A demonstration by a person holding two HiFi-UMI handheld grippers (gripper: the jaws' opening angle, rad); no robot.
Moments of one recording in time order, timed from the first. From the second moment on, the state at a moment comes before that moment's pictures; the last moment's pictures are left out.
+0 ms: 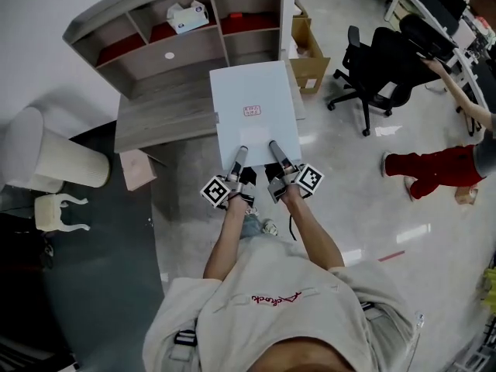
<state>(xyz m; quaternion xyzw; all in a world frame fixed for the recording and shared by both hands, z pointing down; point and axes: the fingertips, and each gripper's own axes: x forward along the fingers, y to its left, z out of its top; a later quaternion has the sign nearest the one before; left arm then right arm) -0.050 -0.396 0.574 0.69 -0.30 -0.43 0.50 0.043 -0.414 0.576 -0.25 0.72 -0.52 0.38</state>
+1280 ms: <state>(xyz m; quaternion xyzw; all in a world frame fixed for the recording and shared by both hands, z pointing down) -0.074 -0.342 0.543 0.70 -0.29 -0.43 0.49 0.019 -0.359 0.550 -0.25 0.73 -0.50 0.39</state>
